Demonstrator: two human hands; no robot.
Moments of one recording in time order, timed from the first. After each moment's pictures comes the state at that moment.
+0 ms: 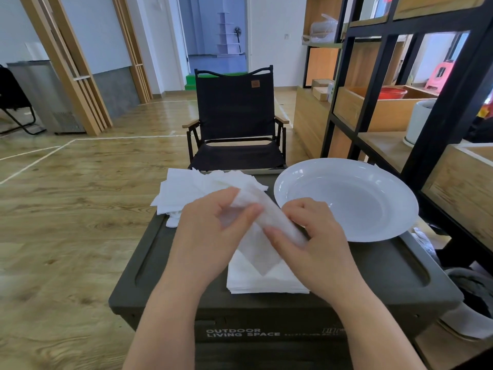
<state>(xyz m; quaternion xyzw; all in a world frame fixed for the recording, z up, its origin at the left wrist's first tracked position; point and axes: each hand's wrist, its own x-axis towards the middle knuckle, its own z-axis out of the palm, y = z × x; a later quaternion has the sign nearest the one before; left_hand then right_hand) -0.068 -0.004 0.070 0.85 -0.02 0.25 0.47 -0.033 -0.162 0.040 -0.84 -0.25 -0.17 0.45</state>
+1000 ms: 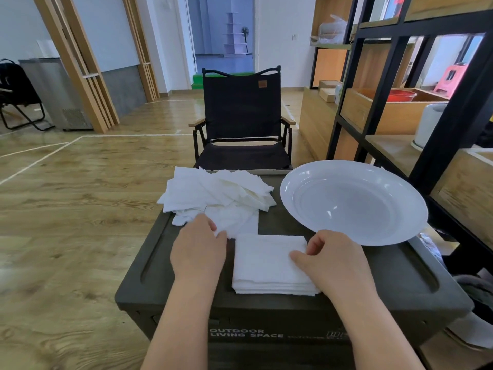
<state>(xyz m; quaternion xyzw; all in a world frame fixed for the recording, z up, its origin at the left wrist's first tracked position) -0.035 0.022 0.011 0.92 0.27 0.13 0.25 -0.026 -0.168 0.024 -0.94 0.01 -0.03 0.33</state>
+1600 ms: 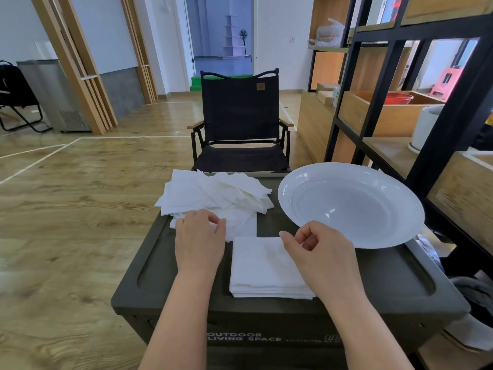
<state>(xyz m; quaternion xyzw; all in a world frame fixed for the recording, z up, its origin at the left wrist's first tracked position) -0.010 0.030 -0.010 0.90 0.23 0.27 0.24 -0.027 -0.159 0.025 -0.90 -0.03 -0.11 0.43</state>
